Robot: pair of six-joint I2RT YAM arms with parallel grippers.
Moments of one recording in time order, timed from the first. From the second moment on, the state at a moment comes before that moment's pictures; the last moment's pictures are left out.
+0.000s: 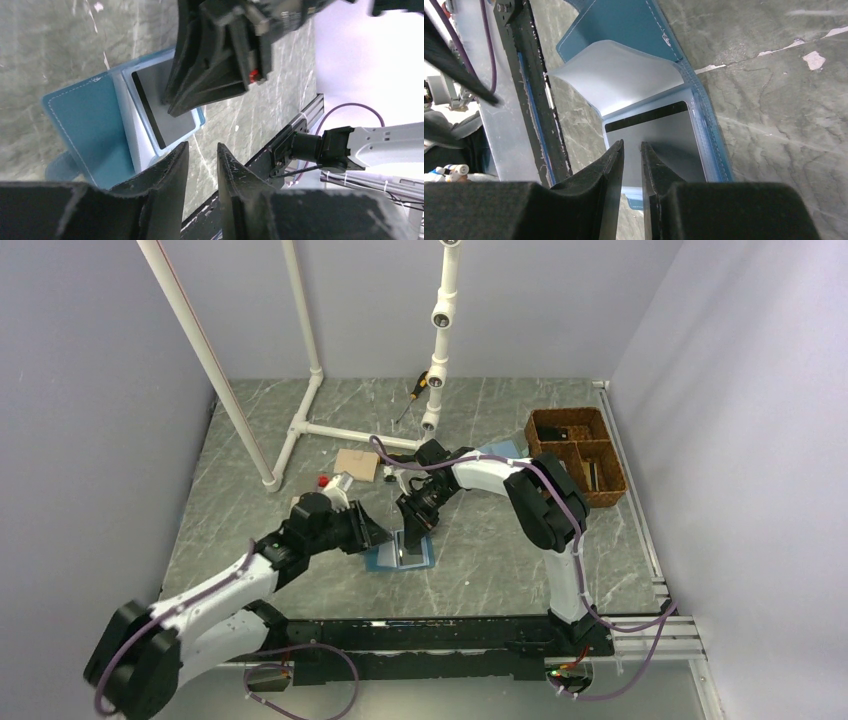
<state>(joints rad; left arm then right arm) -0.59 0.90 0.40 0.03 0.29 -0.85 0.67 2.08 1.36 -0.63 -0.91 -0.25</state>
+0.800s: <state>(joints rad) -0.59 1.43 0.39 0.34 0.37 -0.91 0.67 2.08 1.38 -0.68 -0.90 -0.30</state>
